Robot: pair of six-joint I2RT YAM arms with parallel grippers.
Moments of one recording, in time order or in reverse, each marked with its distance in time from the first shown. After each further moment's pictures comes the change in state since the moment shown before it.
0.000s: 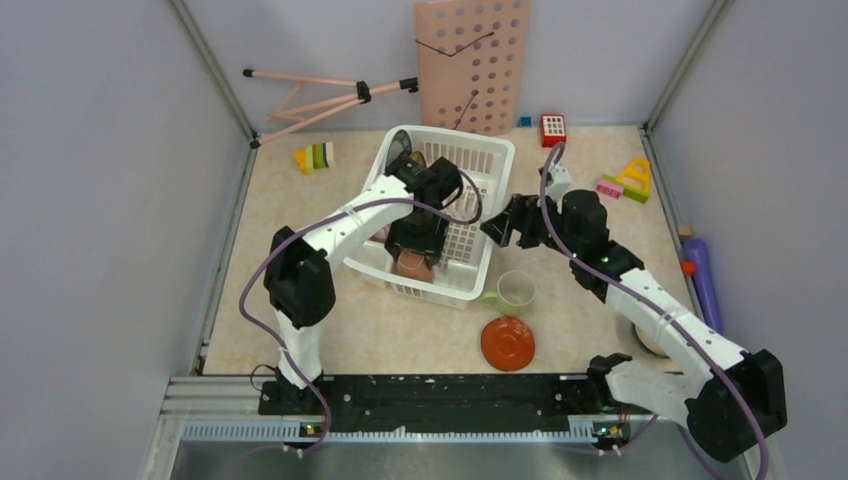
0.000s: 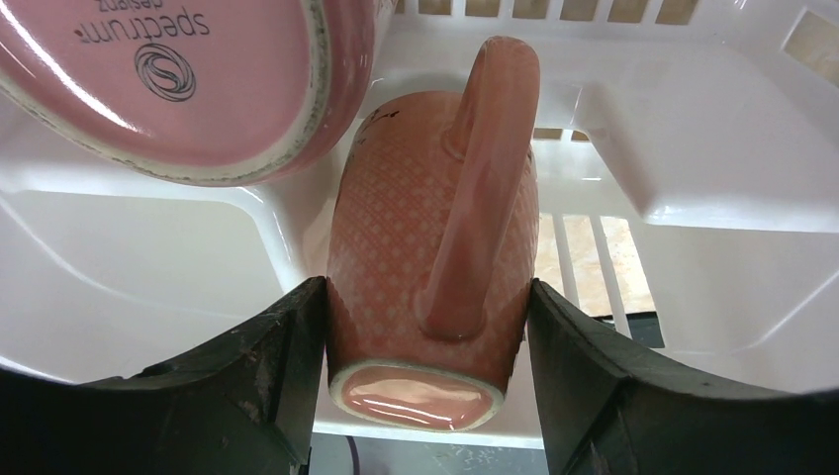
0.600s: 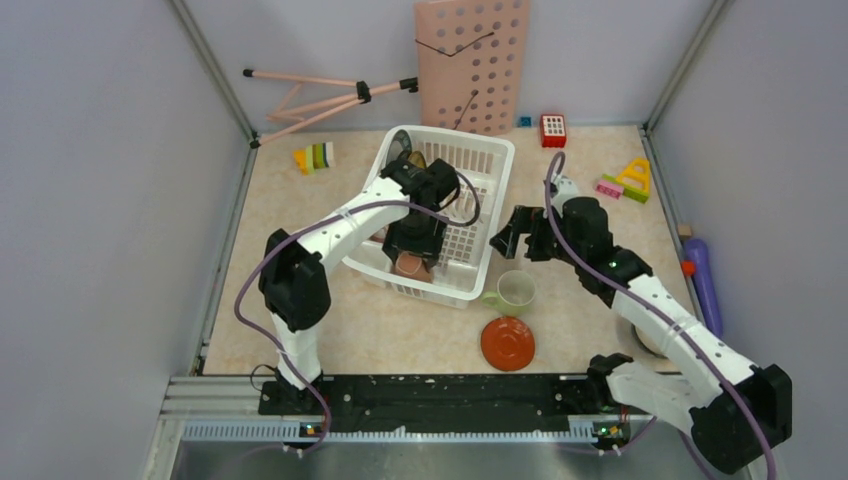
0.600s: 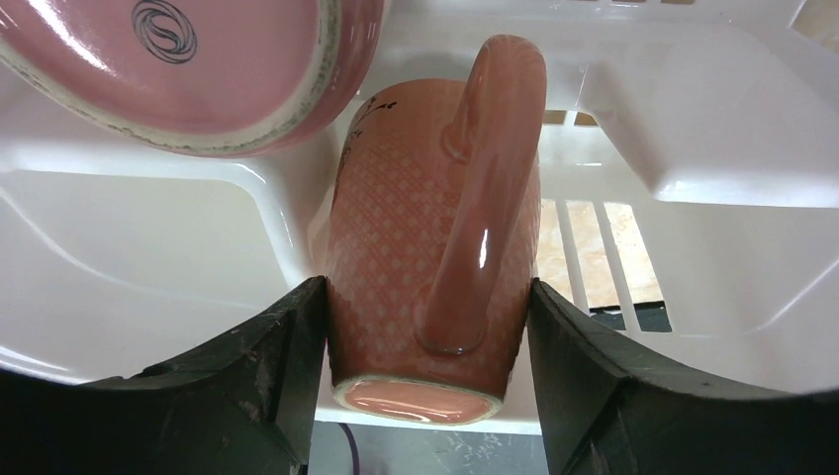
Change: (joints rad) left arm 0.000 -0.029 -0.037 0.003 0.012 -0.003; right arm 0.000 -0.058 0.007 -0.251 0.098 -0.008
